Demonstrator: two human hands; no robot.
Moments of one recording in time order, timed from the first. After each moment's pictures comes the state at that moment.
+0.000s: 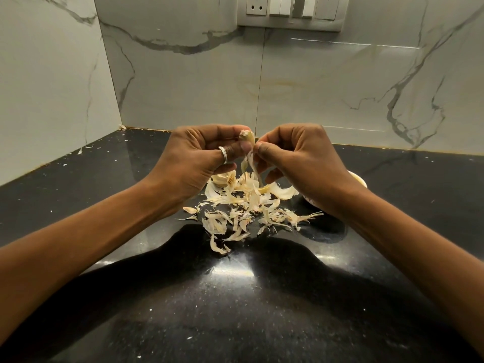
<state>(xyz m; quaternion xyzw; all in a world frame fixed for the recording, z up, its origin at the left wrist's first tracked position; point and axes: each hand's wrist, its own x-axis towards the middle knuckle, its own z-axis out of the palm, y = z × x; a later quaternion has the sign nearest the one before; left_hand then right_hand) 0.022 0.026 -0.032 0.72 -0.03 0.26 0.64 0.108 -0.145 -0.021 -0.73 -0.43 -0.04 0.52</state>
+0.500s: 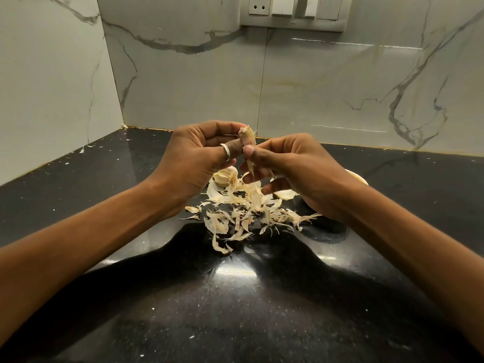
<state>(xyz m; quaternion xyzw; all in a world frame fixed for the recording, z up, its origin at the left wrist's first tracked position) 0.024 0.028 -0.033 0.72 -0.03 0.28 0.63 0.104 -0.144 -0.019 -0.70 -0.40 0.17 0.56</state>
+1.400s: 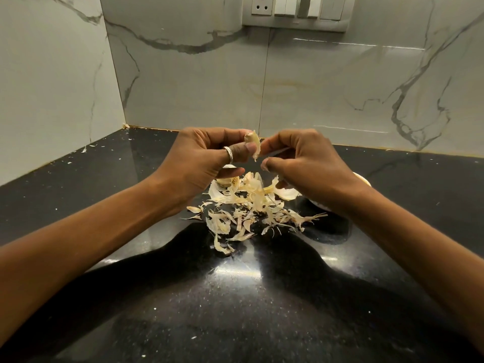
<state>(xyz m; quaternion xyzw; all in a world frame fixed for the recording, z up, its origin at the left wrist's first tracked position) 0.024 0.029 -0.033 0.72 -0.03 0.24 0.65 0.111 -0.144 -0.019 -0.80 -0.41 -0.04 0.43</state>
